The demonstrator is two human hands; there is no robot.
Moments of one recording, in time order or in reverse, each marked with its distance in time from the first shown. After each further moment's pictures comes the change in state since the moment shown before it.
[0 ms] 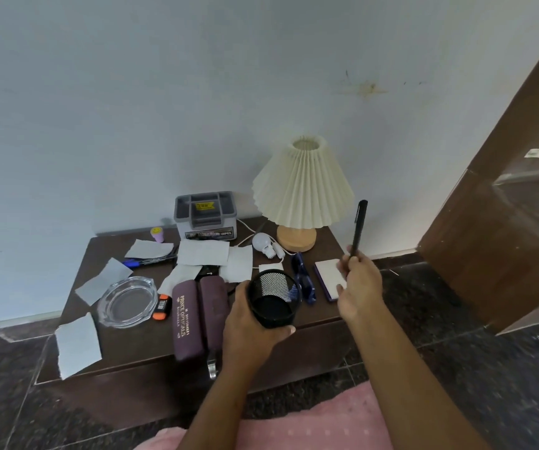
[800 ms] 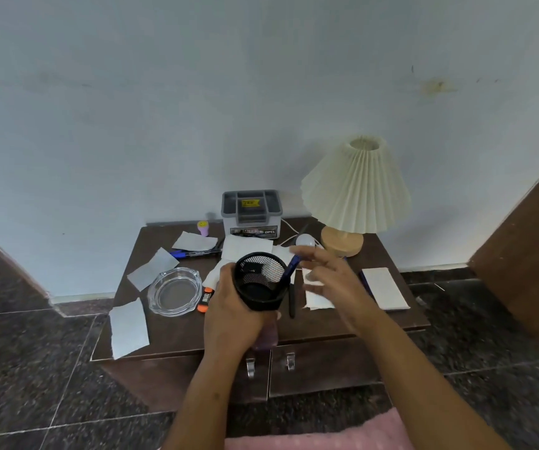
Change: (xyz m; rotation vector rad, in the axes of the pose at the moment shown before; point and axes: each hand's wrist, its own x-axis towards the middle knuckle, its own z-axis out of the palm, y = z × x) left_hand 0.021 -0.008 -0.086 0.120 0.161 -0.063; right_hand -0.035 0.034 0.054 -0.471 -0.860 -0.220
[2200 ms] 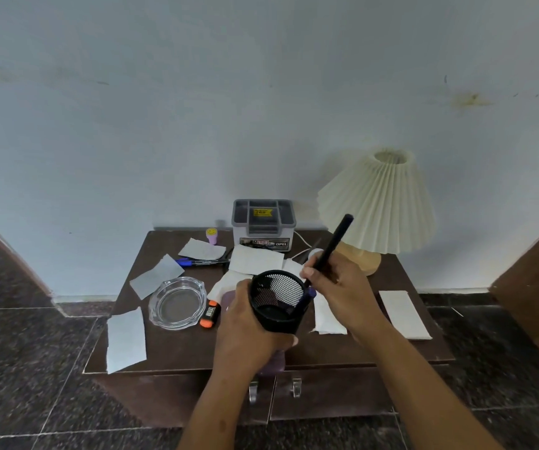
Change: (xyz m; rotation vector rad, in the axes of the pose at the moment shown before) left_hand 0.013 -0.003 0.012 -0.011 -0.087 -0.037; right_hand 0.028 -0.002 0.007 -0.236 0.130 -0.206
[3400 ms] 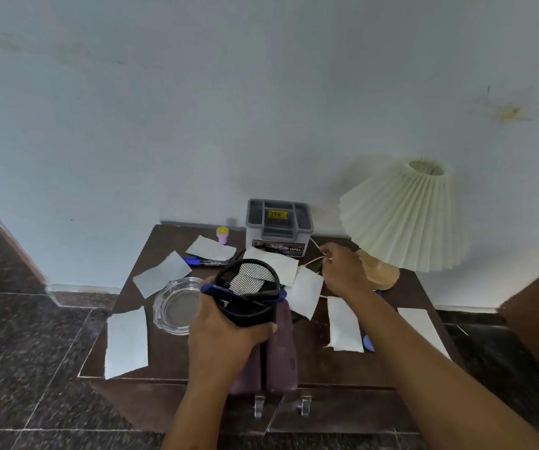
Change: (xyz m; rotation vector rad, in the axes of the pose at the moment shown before) left_hand 0.013 -0.031 -0.030 -0.206 0.257 -0.080; right_hand 0.098 0.055 0.020 -0.734 0.036 0.134
